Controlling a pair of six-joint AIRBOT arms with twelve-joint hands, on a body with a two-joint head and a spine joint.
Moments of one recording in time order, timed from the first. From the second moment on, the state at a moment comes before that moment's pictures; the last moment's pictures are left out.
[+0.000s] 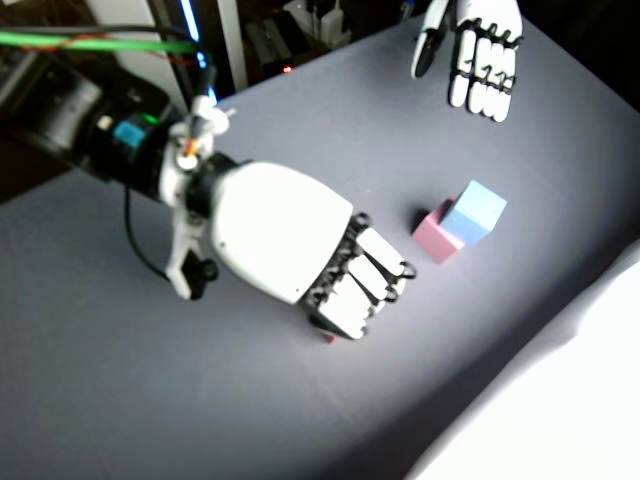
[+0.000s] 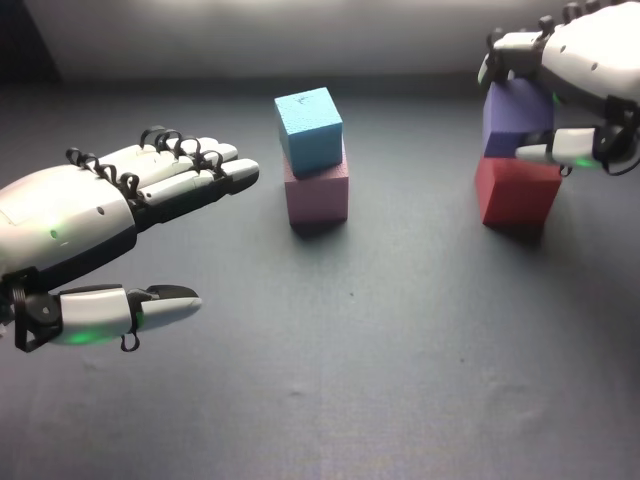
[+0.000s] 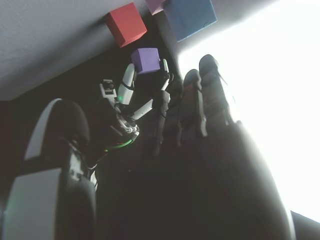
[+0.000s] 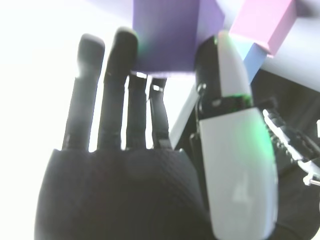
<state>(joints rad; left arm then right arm) 0.88 -0.88 1.11 0.19 -1.00 0.49 -0.43 -1.10 1.25 0.45 0.48 -1.39</state>
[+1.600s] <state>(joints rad) 0.89 -0.89 1.11 0.18 -1.01 0.48 -0.47 -1.11 1.27 0.55 0.43 -1.39</state>
